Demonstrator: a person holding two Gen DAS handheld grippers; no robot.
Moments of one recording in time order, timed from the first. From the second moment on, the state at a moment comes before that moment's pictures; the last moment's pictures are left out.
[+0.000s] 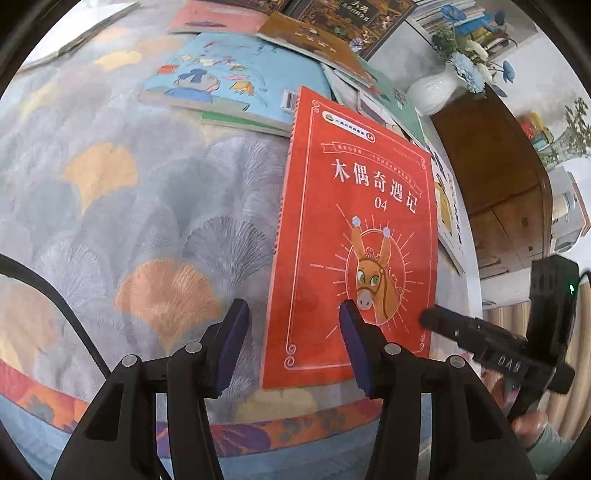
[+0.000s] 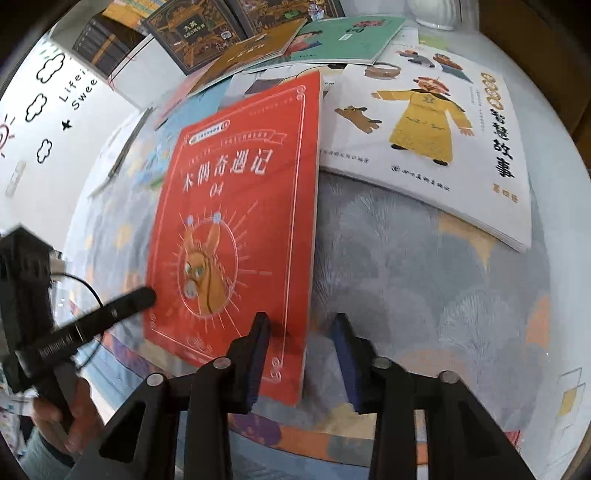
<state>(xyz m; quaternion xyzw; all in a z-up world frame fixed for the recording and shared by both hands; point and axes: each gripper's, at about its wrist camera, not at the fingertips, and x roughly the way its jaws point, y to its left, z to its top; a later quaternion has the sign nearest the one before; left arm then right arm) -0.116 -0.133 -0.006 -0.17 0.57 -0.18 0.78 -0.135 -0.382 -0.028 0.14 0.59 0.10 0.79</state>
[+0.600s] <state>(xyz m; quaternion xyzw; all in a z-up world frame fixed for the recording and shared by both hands) -0.120 -0.138 -0.008 -0.26 0.55 -0.23 0.76 -0.145 -0.398 -0.033 0.18 0.58 0.11 0.79</state>
